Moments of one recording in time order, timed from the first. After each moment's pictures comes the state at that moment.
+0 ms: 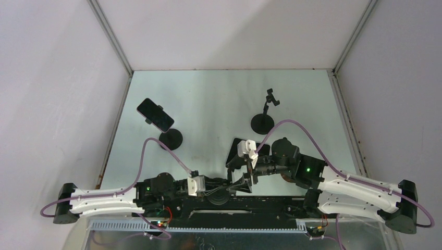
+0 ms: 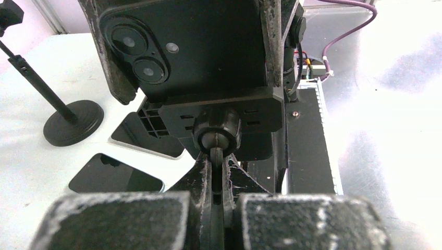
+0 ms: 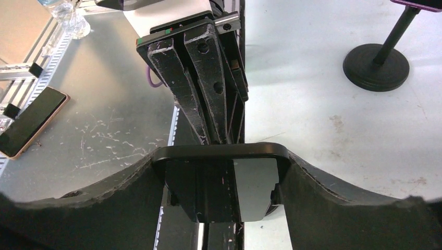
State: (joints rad) left arm -1.40 0.43 0.18 0.27 0.04 0.11; right arm 1.13 0.89 0.69 -0.01 -0.51 0.05
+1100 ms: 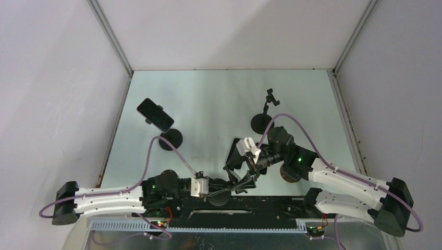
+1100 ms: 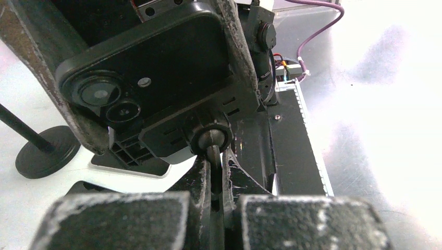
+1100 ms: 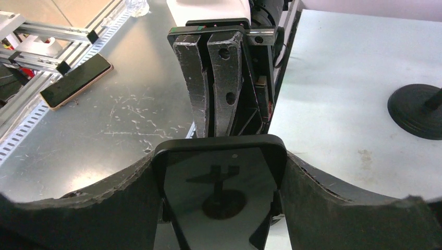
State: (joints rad) left arm -1.36 0.57 0.19 0.41 0.22 0.13; right arm 0.95 1.02 0.69 0.08 -0.94 -0.09
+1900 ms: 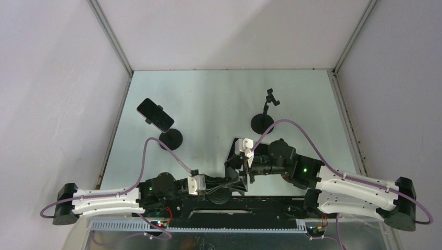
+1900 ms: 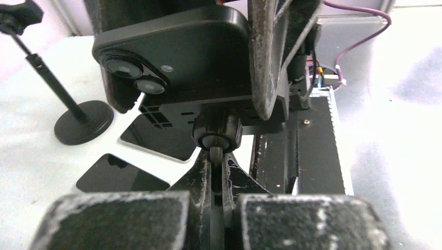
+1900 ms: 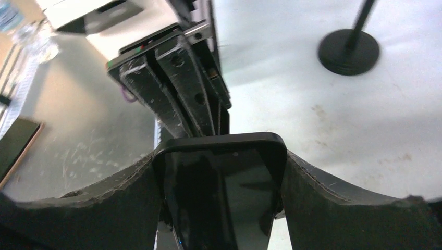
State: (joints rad) left arm -1.38 0.48 0.15 0.38 0.04 0.11; right arm 1.16 0.92 0.69 0.02 -0.38 0.08
